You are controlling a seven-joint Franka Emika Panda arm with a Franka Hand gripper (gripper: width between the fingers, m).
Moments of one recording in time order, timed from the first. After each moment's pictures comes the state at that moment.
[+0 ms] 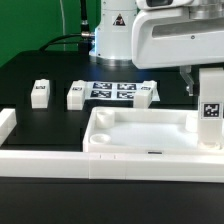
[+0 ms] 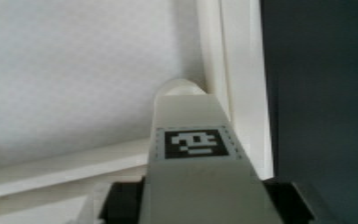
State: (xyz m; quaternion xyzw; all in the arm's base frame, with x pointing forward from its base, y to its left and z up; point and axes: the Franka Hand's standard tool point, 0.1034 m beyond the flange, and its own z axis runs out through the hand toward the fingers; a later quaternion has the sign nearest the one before) arm 0.631 0.091 0.108 -0.99 0.13 0.01 0.08
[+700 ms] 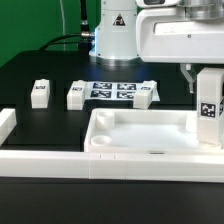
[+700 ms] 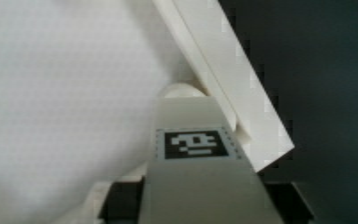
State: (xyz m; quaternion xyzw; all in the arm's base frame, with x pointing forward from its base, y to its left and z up) arm 0.631 0.095 0.108 -0.94 0.33 0.03 0.08
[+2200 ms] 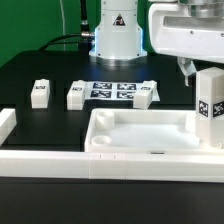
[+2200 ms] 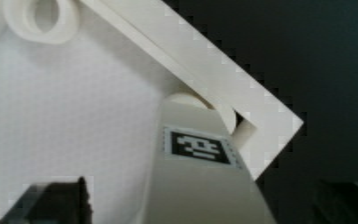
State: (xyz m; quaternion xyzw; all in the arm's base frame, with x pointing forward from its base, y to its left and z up) arm 0.630 0.099 0.111 -0.90 0.43 0.05 0.07
